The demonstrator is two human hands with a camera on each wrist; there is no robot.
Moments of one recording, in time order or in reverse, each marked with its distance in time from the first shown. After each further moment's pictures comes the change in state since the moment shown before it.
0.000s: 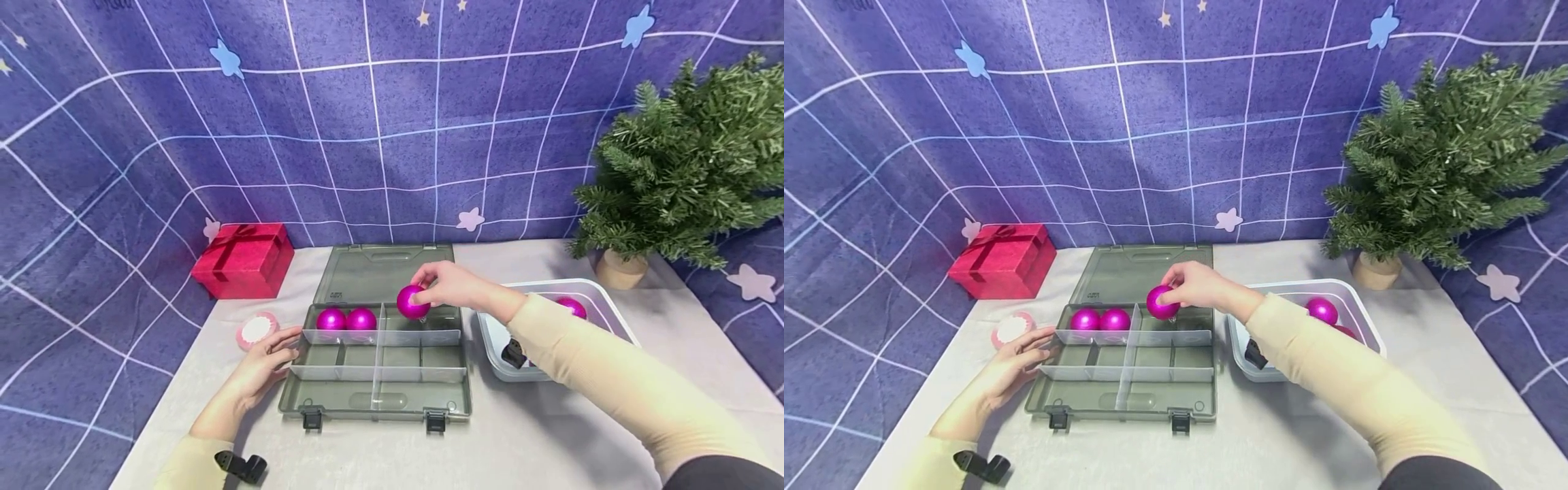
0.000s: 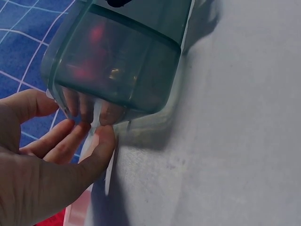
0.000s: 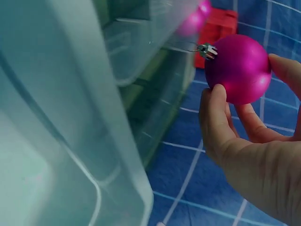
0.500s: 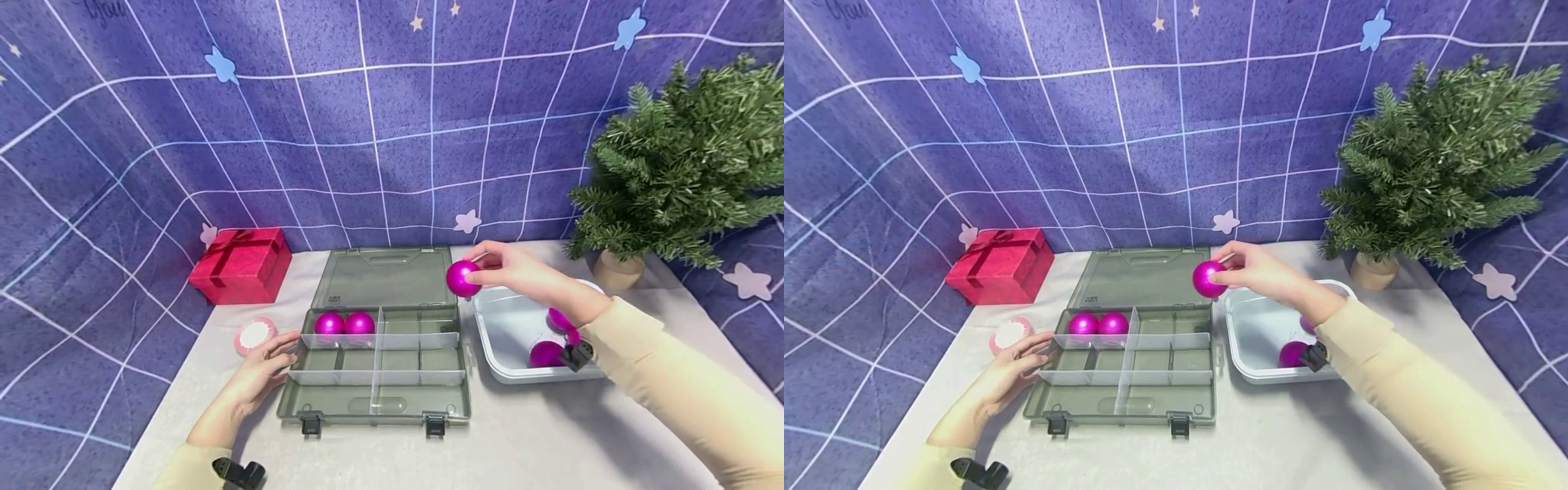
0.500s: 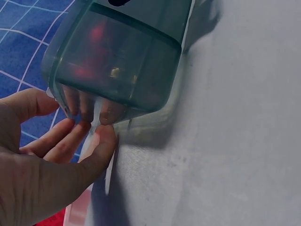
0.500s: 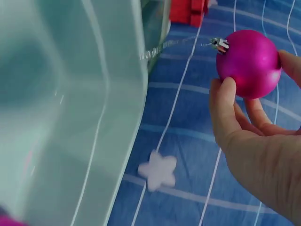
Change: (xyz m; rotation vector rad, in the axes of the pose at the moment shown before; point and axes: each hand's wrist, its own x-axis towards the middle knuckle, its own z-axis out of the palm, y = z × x) left_hand 0.002 -0.002 -0.001 0.003 0.000 0.008; right_hand -0.061 0.018 -0.076 0.019 0.109 -0.124
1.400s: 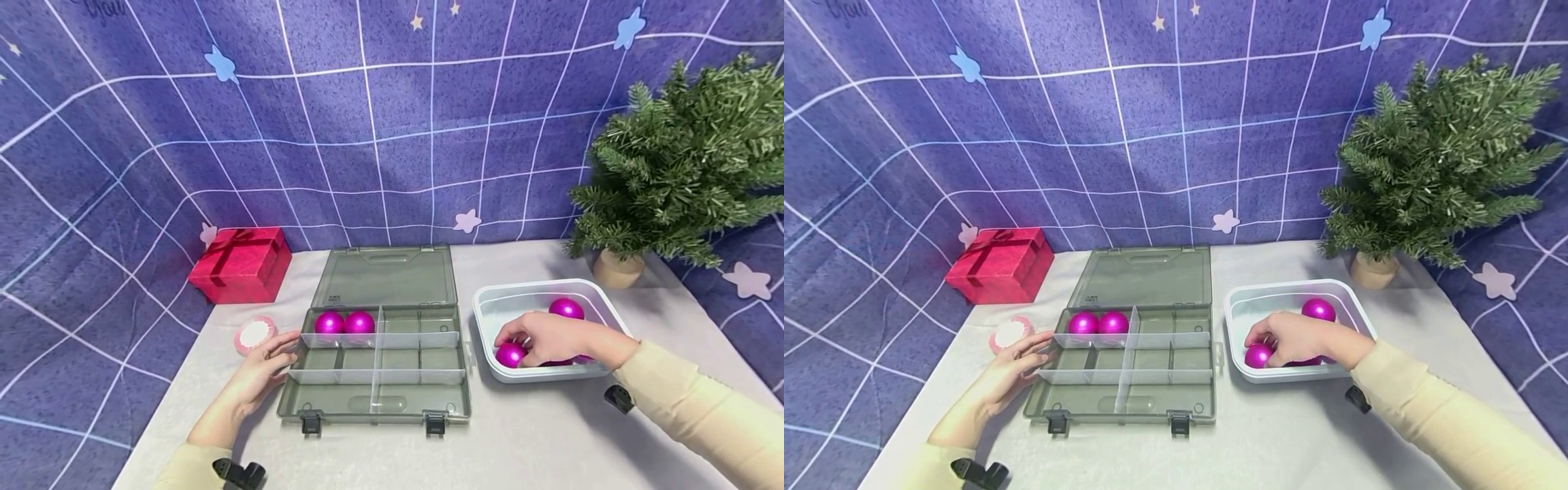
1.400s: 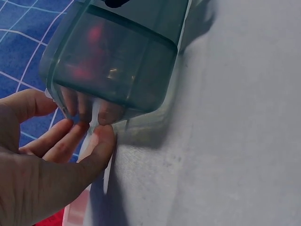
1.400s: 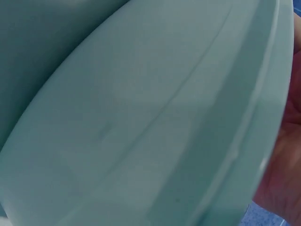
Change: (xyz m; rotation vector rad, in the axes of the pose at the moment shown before) left_hand -0.001 -0.002 0.001 -0.008 0.004 0.001; right_hand -0.062 0.066 0.005 -0.417 -0.419 -0.093
